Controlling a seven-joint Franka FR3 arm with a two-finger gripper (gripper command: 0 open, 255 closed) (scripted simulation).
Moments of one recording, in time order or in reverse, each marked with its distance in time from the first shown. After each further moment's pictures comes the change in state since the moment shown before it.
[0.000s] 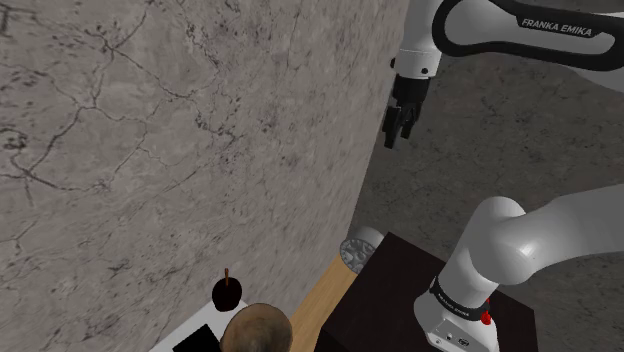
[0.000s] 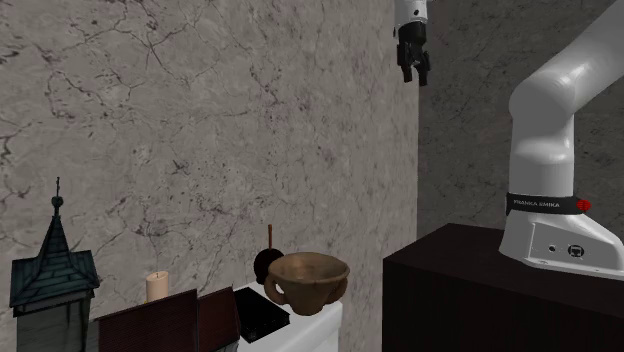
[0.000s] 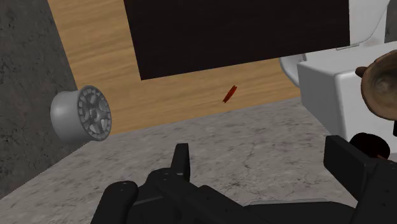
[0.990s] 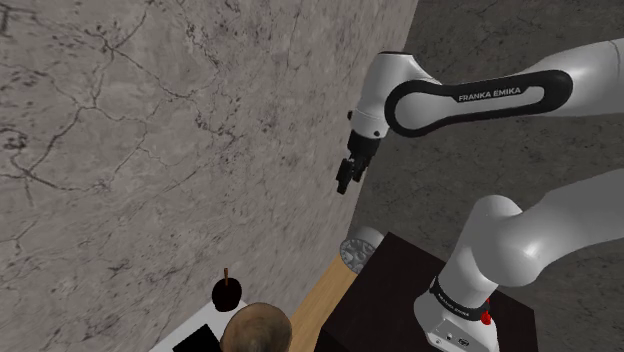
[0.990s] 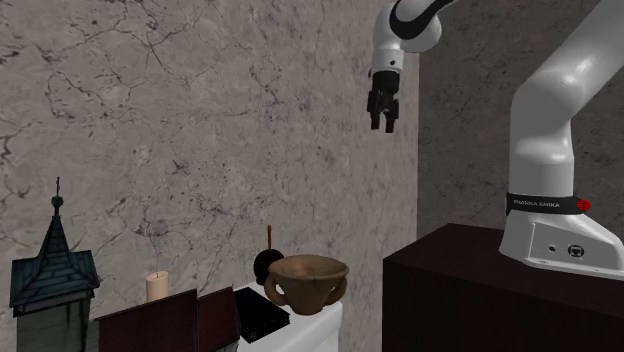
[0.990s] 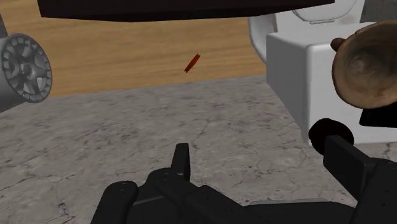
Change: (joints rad) arm 0.100 0.108 0.034 -0.319 0.110 0.555 -0.005
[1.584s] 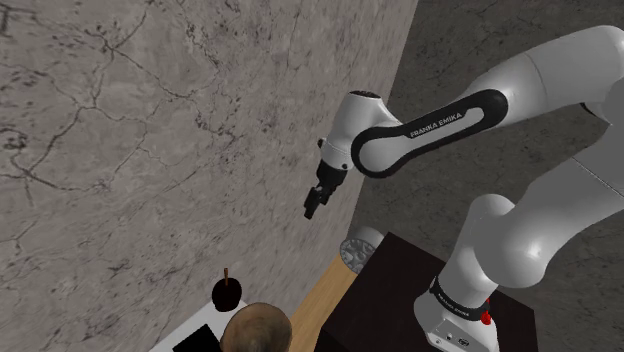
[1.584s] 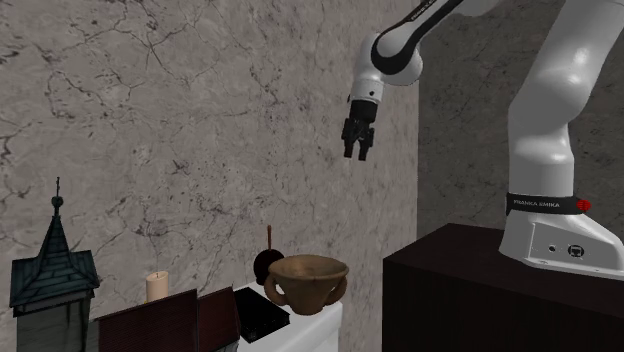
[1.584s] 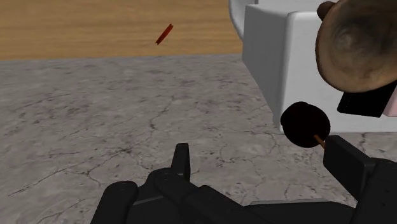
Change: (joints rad) arm 0.089 0.258 0.027 -0.057 0.089 0.412 -0.042
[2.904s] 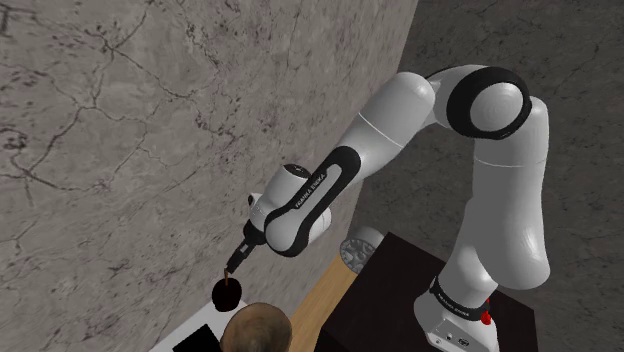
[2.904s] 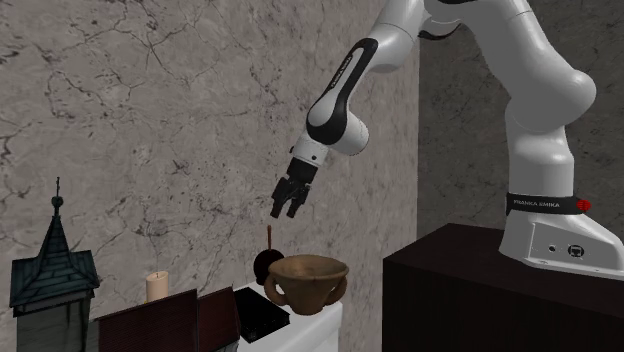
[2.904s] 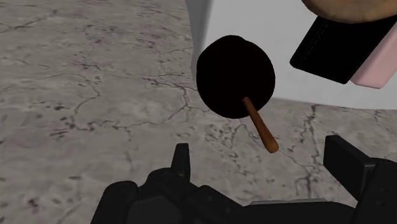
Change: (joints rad) arm 0.103 0.794 0.188 0.343 0.355 0.683 -0.325
